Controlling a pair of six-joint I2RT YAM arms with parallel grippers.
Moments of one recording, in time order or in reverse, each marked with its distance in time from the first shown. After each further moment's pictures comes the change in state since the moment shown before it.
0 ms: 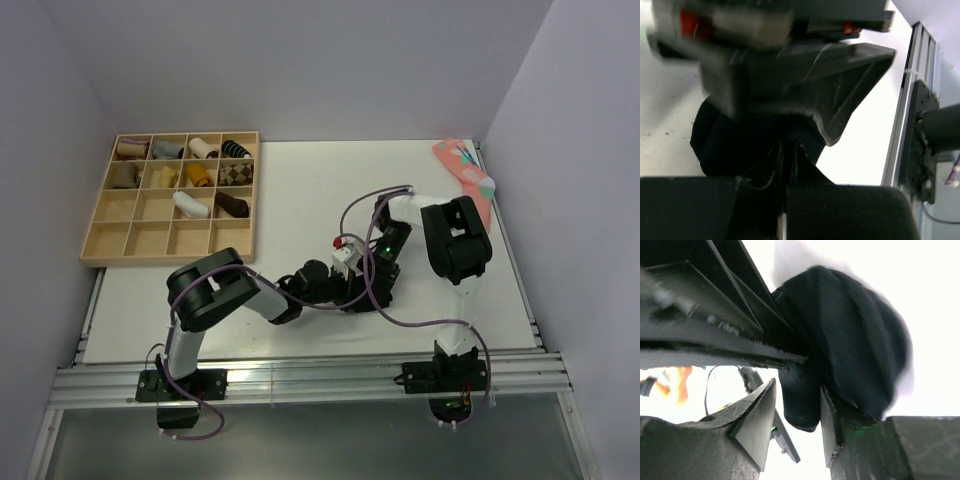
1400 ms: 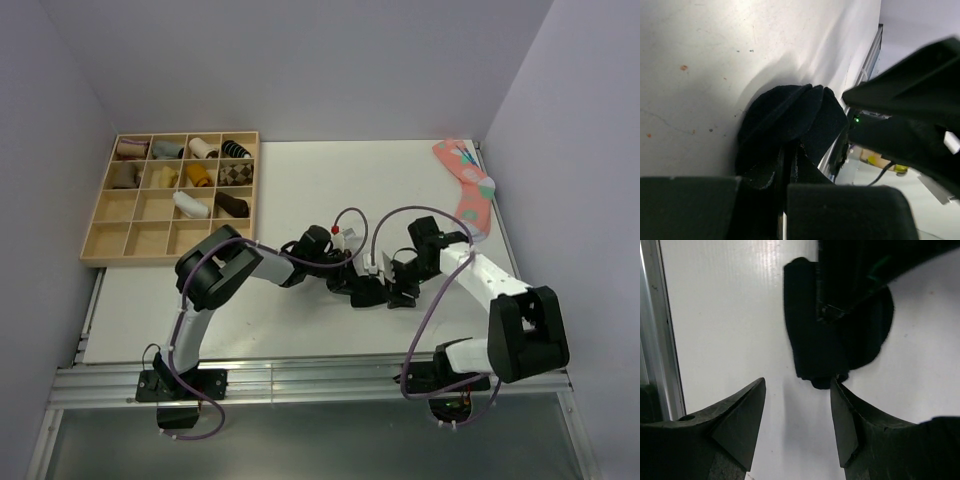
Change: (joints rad) left arm 0.196 0.132 0.277 -0.434 0.443 -0.445; right arm -0.119 -0.760 -0.552 0.490 -0.062 -0.344
